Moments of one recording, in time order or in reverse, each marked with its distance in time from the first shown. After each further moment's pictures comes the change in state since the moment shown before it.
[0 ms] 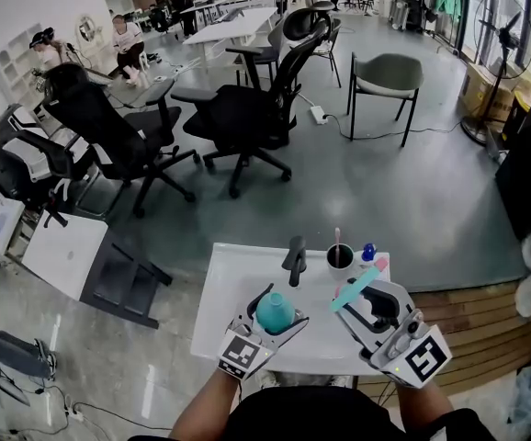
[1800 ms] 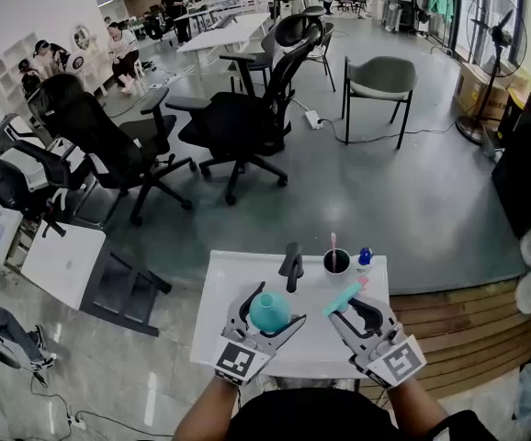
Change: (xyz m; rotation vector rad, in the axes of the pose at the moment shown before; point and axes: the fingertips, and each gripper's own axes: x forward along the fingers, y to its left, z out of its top) left arm -0.006 0.014 0.043 0.035 -0.078 0.070; right arm -0.020 -0.008 -0.088 0.083 0.154 -0.136
